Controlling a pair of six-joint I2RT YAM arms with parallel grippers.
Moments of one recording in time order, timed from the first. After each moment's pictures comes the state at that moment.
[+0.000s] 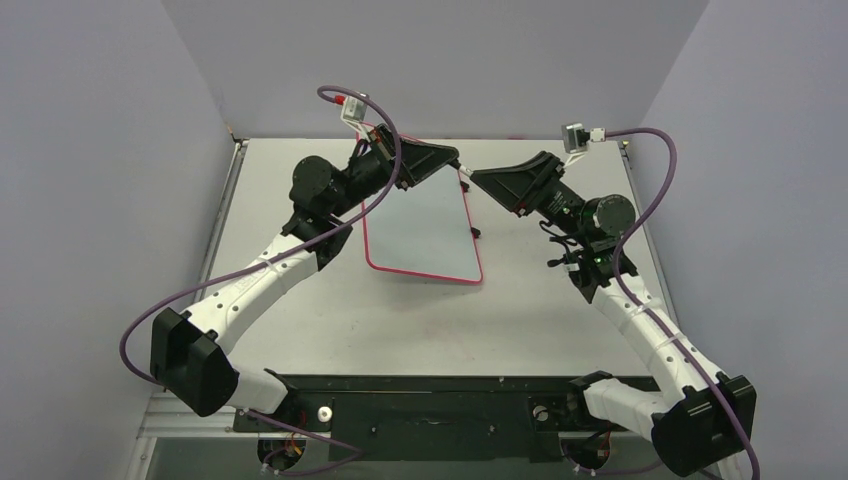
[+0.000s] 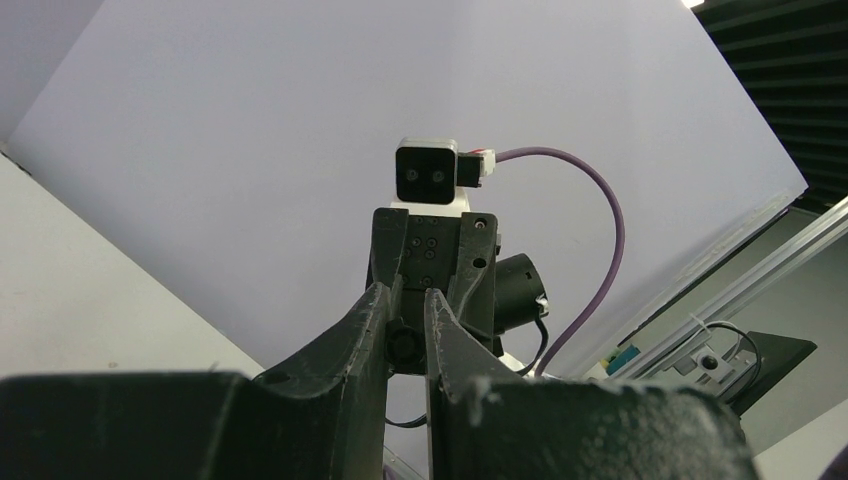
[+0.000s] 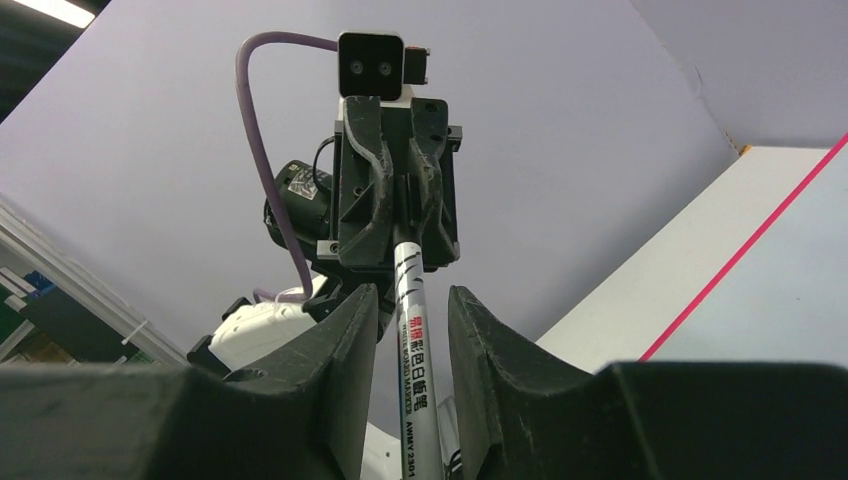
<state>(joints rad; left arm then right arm) -0.61 1.40 1.24 0.64 0.47 -1.14 0.35 1.09 0.92 0.67 -0.65 1.14</state>
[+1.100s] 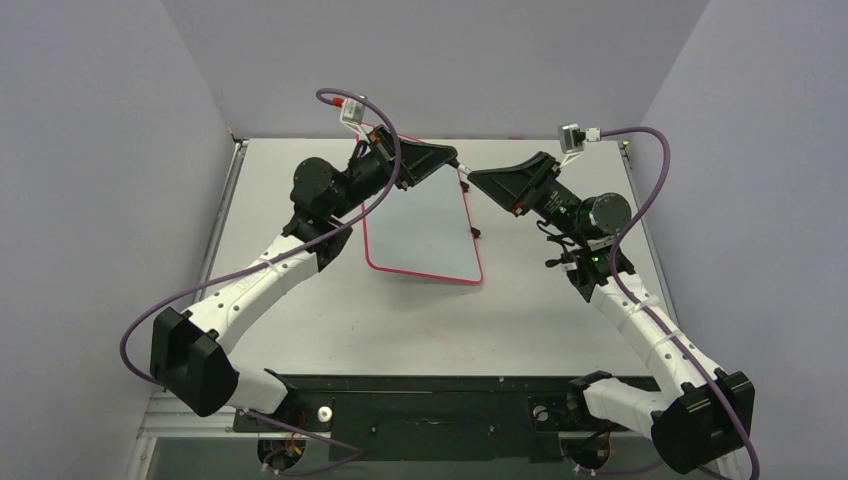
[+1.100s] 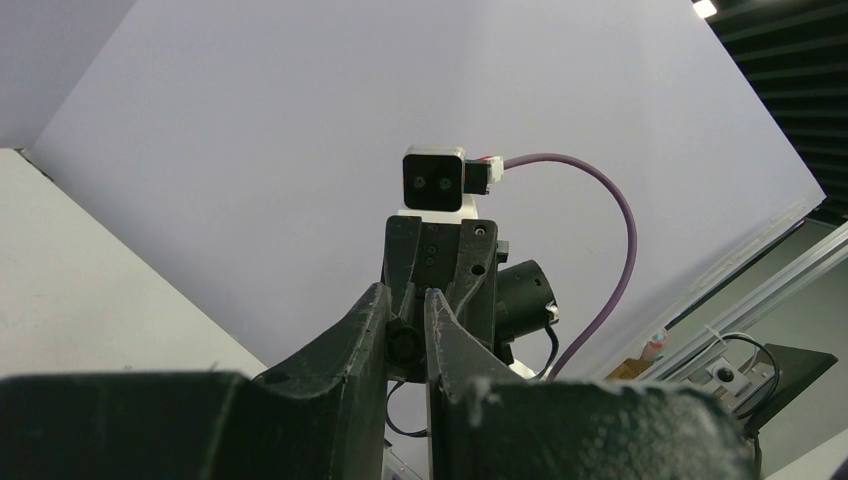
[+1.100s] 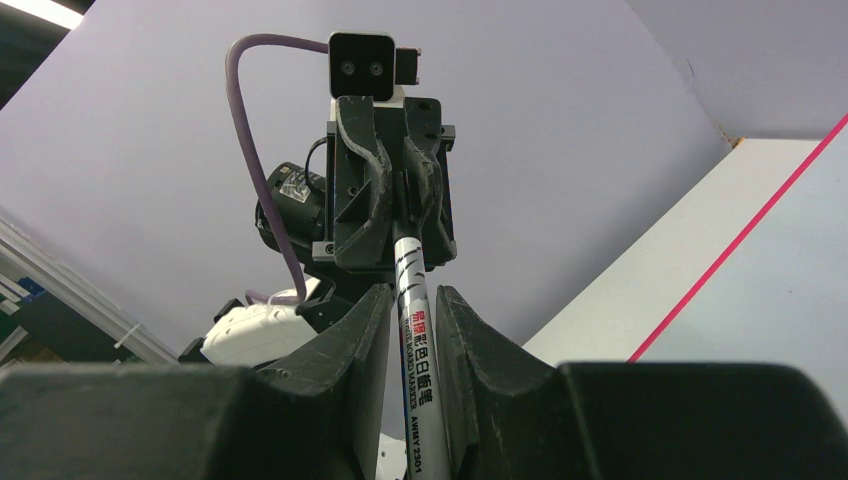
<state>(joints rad) -0.61 1.40 1.22 0.65 0.45 -1.13 0.36 1.10 0.92 0.66 -0.64 1.12</state>
